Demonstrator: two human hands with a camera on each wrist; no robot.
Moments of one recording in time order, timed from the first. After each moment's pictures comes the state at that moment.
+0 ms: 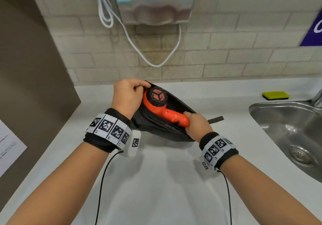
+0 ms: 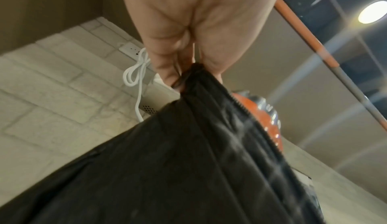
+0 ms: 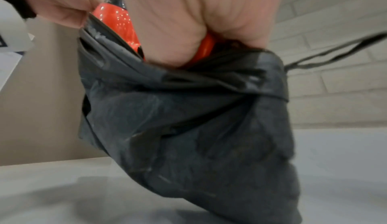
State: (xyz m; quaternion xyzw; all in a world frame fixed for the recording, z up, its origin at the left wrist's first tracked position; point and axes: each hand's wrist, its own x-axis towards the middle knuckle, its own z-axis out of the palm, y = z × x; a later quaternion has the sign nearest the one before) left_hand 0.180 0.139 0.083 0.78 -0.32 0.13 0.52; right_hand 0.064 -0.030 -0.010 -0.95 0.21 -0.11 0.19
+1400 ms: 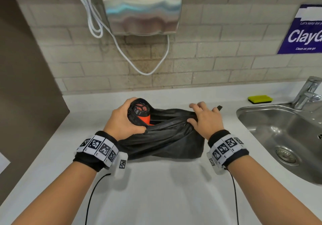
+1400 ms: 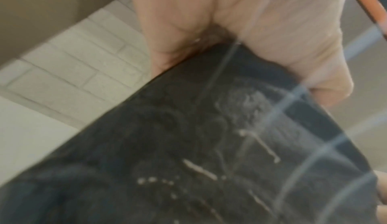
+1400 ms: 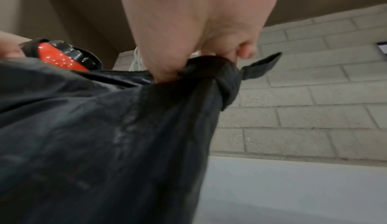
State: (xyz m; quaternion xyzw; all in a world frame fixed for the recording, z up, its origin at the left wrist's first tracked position) left_hand 0.194 0.154 0.033 0.79 -0.40 -0.04 0.46; right_hand 0.038 -0.074 0.012 -0.96 0.25 -0.13 -0.03
